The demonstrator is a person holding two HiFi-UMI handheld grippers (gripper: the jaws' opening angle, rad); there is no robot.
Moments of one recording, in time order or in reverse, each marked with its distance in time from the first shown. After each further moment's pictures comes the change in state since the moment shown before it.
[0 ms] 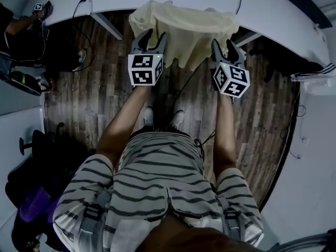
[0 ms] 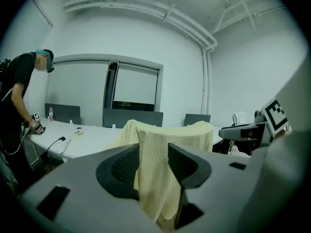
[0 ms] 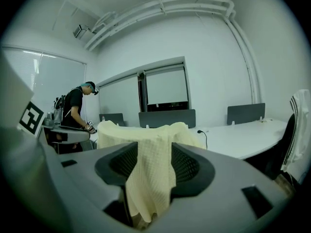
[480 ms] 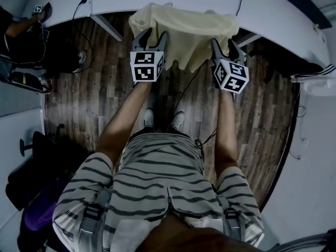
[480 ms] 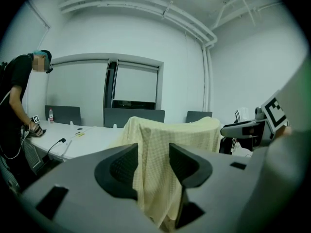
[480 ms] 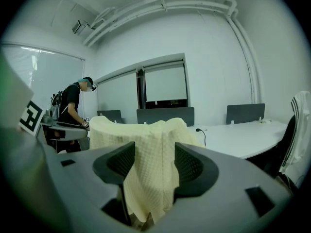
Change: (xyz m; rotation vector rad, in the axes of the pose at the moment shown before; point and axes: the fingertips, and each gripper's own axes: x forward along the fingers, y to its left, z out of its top) left arm 0.022 0.012 -0.005 0.031 0.021 0.019; right arm 0.023 -0.014 -0.008 -0.018 0.034 -0.017
